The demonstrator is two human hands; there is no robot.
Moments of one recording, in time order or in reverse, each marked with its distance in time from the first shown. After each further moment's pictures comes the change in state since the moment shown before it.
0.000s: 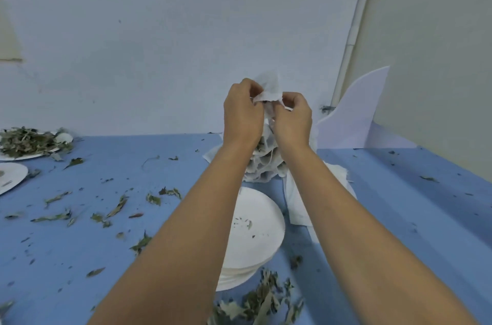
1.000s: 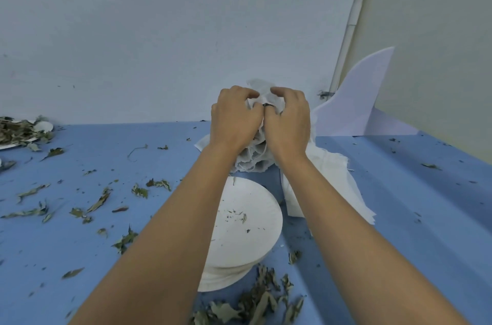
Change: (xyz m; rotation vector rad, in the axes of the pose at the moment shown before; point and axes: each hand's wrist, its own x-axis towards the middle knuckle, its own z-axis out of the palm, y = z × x) left_hand -0.011 -0.034 0.007 0.214 -0.157 0.017; right_hand -0.008 0.038 -0.001 -0.418 0.050 -0.261
